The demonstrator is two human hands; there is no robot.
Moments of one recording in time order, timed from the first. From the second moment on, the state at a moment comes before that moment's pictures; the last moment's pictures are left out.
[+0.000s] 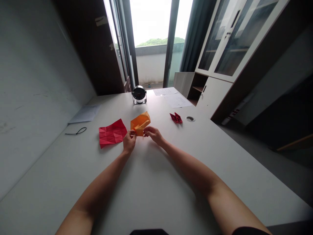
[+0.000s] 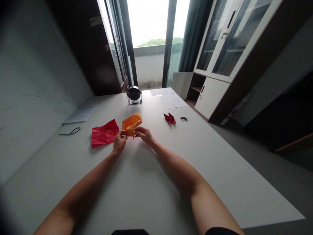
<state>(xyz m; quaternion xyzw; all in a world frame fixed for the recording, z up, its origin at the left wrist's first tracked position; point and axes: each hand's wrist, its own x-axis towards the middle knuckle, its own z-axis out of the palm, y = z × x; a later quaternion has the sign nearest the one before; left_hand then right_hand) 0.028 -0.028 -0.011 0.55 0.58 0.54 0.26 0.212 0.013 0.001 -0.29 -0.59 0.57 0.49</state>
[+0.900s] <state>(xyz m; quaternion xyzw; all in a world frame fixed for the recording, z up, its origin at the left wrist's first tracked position) 0.021 -0.028 -0.007 0.58 0.60 0.51 0.20 0.214 0.021 -0.008 -0.34 -0.60 0.58 0.44</state>
